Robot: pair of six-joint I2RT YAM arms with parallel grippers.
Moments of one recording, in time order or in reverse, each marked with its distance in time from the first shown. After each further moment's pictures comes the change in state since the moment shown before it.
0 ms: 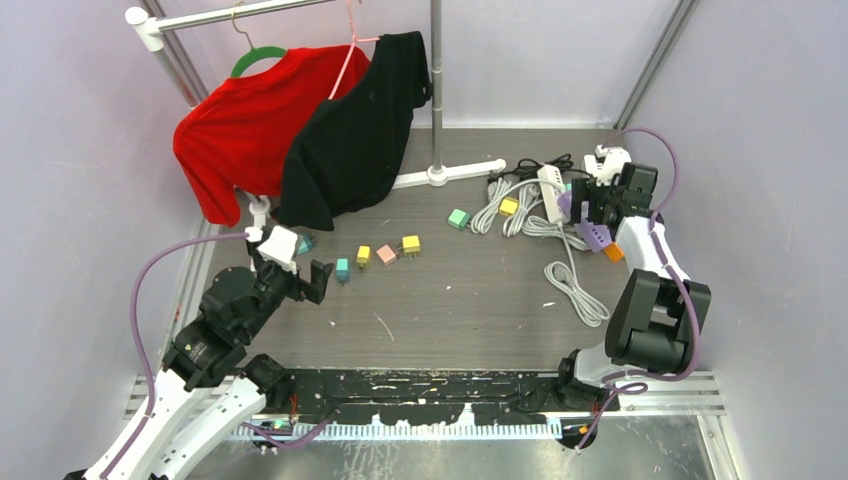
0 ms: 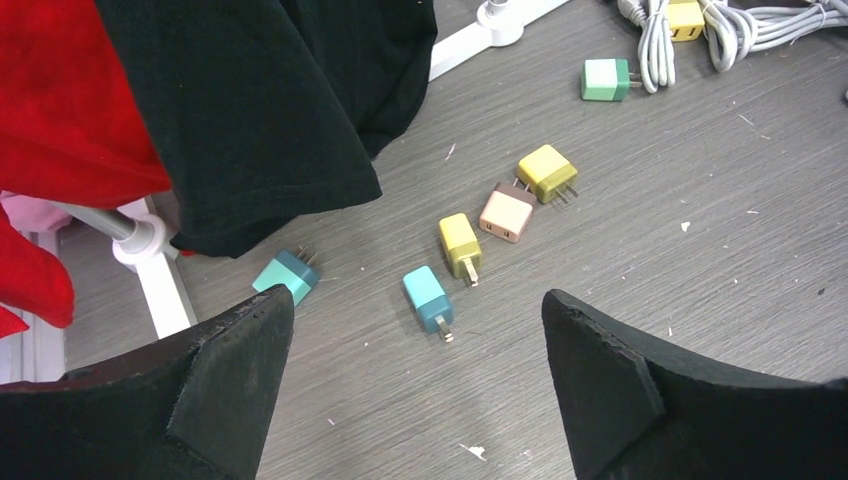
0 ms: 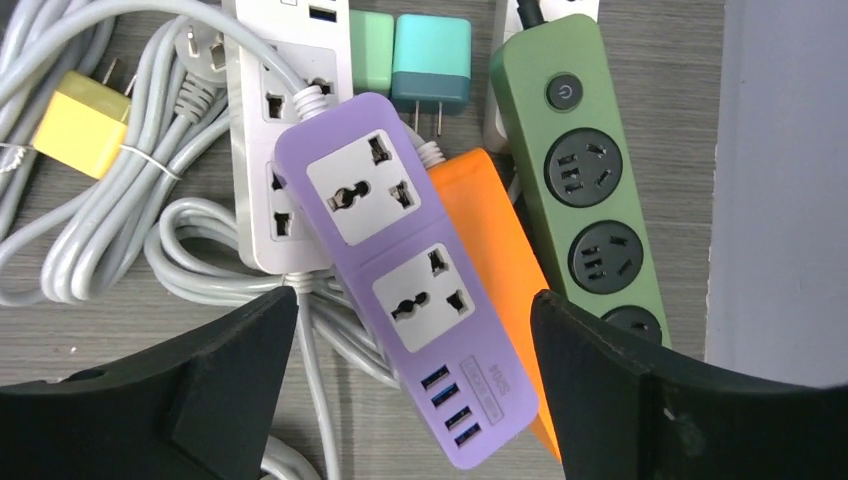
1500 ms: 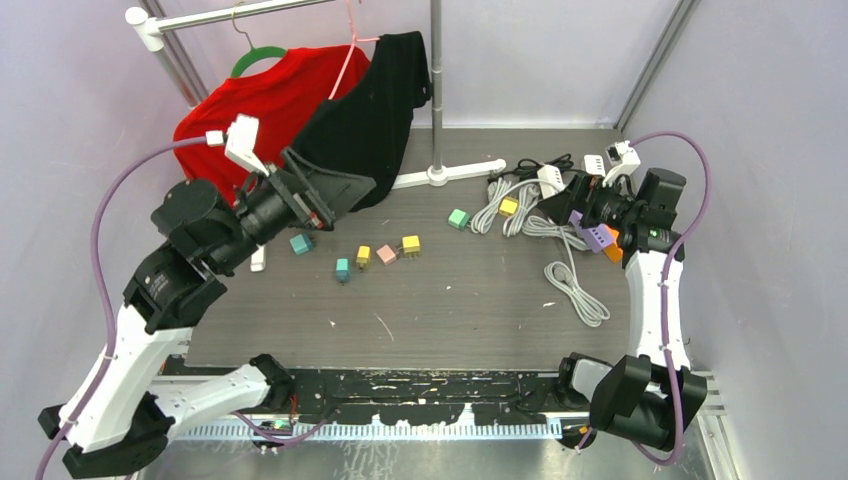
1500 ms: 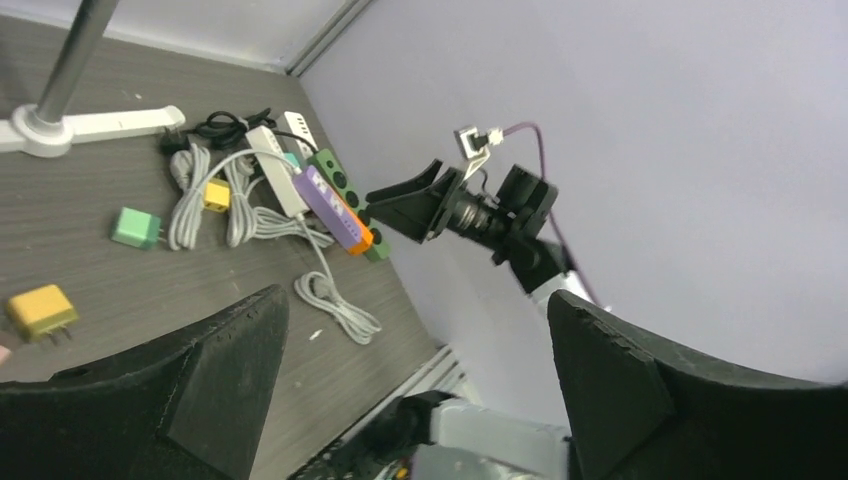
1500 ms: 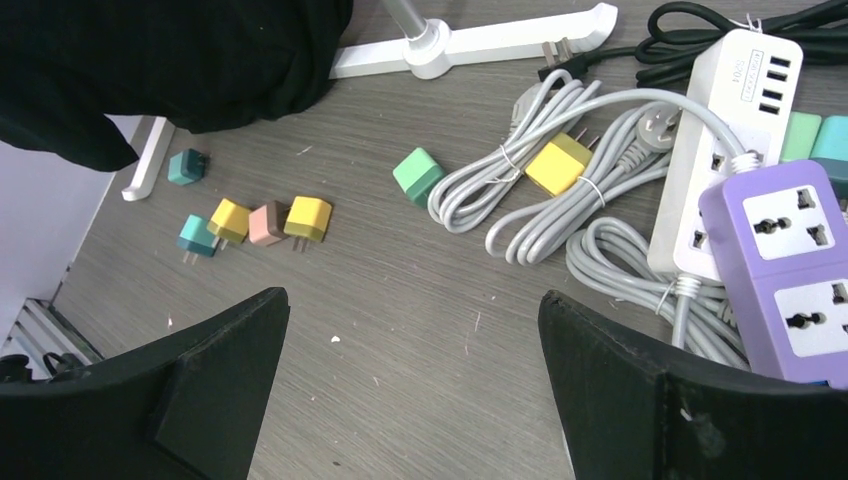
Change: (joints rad) left arm -0.131 0.524 0.825 -0.055 0.218 -0.934; right arm -0.047 -0.365 -0.008 -0.175 -0.673 0.344
